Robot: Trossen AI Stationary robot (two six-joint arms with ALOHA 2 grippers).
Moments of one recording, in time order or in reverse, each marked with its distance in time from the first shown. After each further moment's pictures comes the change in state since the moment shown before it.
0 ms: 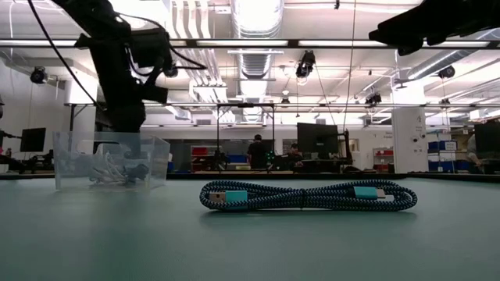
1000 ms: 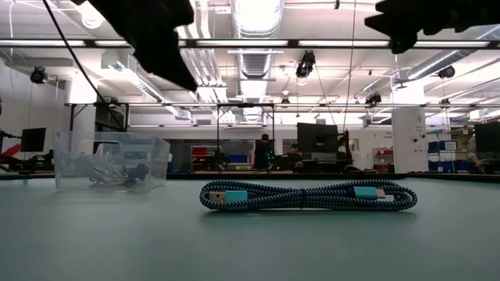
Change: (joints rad) left arm -0.439 -0.002 0.158 0.274 -0.002 -0.111; right arm 0.001 0.109 0.000 0.125 -0.078 0.116
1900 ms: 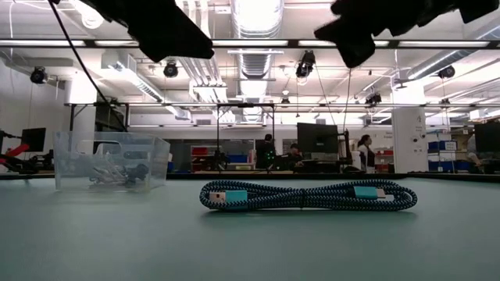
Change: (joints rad) left arm -0.225 0.027 -0.112 0.435 -0.072 -0.004; right arm 0.193 0.721 0.278 0.177 -0.072 0.197
